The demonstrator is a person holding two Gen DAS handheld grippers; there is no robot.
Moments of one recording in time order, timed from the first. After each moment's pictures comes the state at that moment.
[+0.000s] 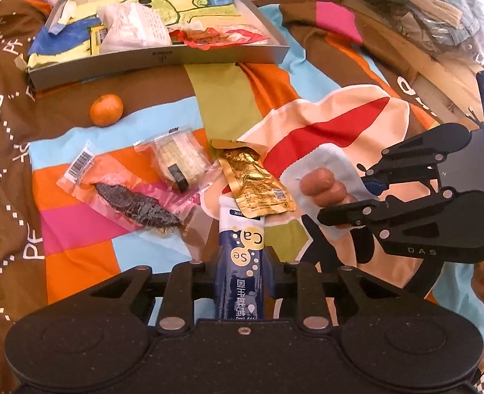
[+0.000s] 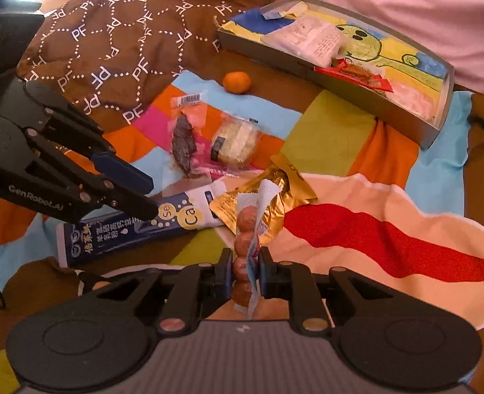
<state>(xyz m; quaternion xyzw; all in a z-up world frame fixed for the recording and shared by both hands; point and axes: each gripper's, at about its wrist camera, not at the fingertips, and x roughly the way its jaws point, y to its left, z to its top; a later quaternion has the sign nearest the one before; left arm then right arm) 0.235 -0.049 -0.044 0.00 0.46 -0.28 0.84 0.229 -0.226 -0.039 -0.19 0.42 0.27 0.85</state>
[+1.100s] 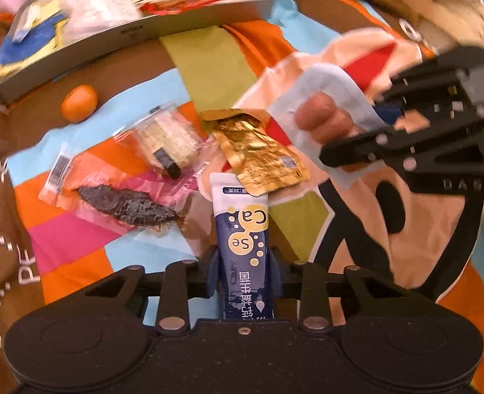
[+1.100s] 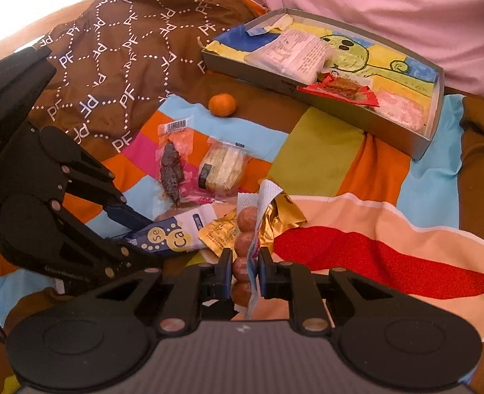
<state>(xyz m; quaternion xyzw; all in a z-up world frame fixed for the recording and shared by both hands) 0.249 -0.070 -0.067 0.08 0.50 -0.28 0.82 0.247 -0.230 -0.030 -0.16 0.40 0.27 0.86</state>
